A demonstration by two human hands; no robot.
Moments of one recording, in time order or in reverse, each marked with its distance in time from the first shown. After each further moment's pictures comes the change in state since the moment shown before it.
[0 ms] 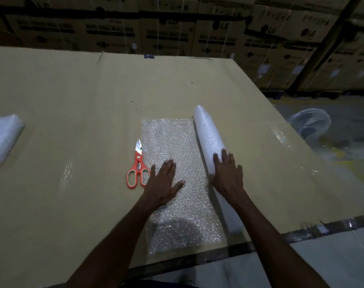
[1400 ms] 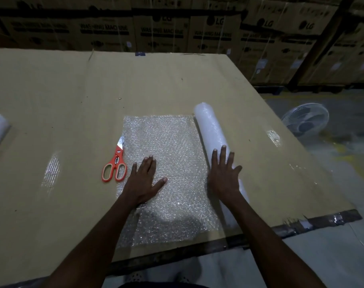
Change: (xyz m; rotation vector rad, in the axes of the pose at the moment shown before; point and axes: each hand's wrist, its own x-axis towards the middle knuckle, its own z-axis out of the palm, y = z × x) left_hand -0.007 0.006 -0.001 0.004 -0.026 -0.077; right_hand -0.003 0.052 0.032 -0.239 0.111 0.101
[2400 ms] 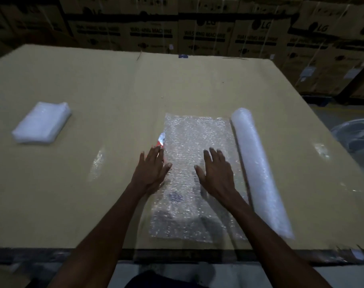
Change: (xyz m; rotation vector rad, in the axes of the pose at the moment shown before) left_hand -0.034 -0.069 -0.052 0.105 0.123 -0.123; right_hand -0.011 -0.112 -0.049 0.548 0.085 -0.366
